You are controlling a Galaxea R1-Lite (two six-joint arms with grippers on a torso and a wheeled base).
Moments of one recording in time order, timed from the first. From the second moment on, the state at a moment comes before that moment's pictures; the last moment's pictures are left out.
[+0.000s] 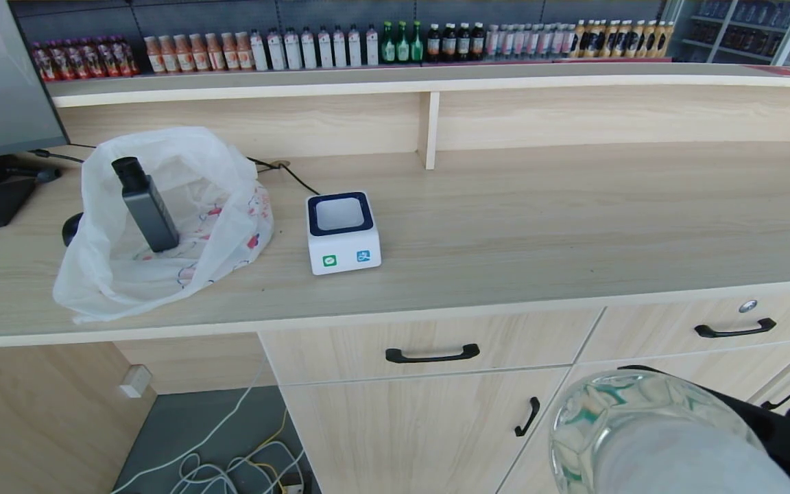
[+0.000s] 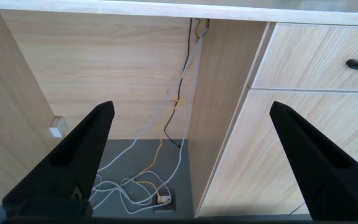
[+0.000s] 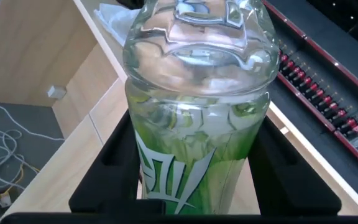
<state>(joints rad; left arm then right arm) 0.00 0.00 0.00 0.00 0.00 0.00 1.17 1.26 -0.17 -1.33 -0.17 -0.91</state>
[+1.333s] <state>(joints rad) 0.00 0.00 0.00 0.00 0.00 0.00 0.87 1.34 -0.35 -1.23 -0.39 -0.12</state>
